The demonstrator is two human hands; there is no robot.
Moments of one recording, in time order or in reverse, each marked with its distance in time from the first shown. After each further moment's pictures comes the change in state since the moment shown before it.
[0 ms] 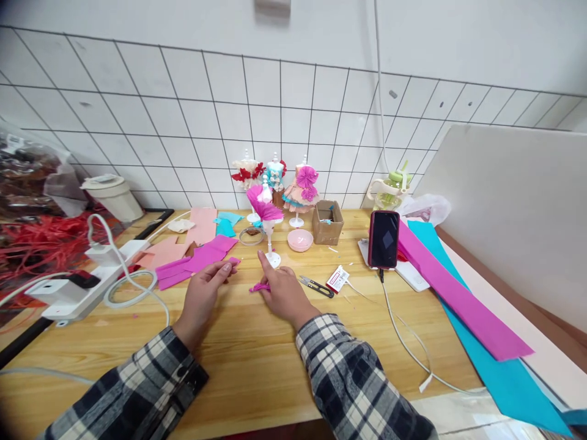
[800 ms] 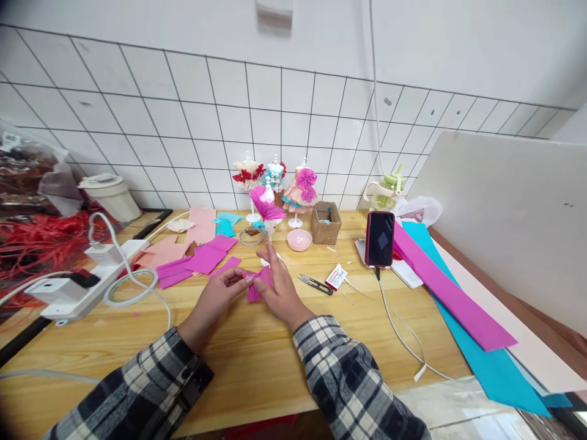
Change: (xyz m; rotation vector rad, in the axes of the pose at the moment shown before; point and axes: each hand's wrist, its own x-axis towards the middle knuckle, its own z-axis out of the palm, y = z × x) left_hand -0.014 0.012 0.015 -0.145 -0.262 -0.161; right_hand -0.002 -0.024 -0.002 0.396 0.243 -0.009
